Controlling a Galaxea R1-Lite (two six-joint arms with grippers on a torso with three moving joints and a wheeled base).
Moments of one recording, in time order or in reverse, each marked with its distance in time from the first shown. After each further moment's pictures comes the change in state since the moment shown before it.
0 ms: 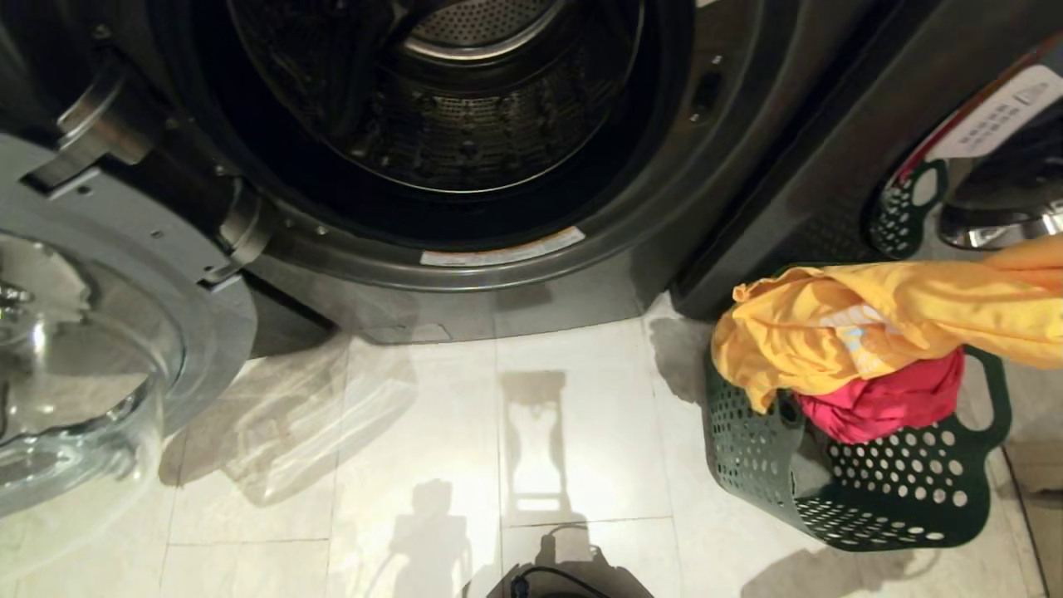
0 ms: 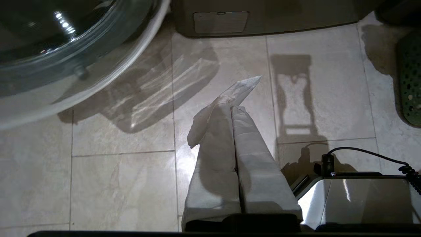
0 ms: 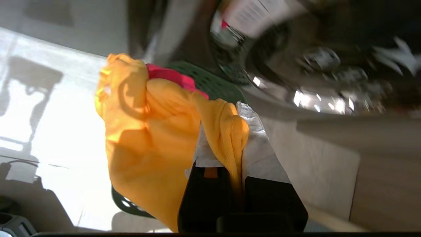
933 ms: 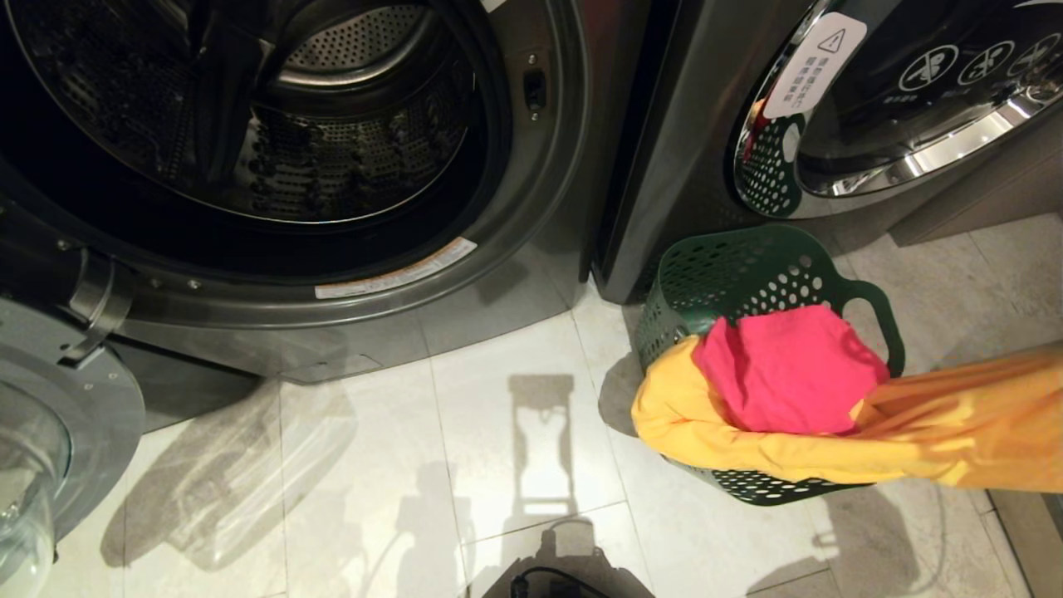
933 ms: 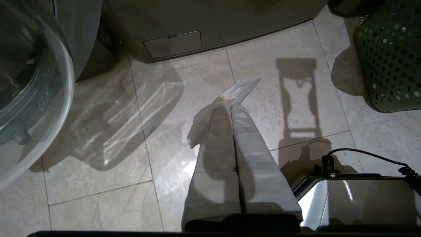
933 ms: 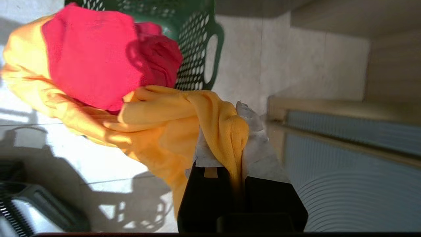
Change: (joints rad) left arm 0.000 0.000 0.000 -0.003 0.000 -0.001; right arm -0.091 -0.017 0.253 -0.005 -0.005 0.222
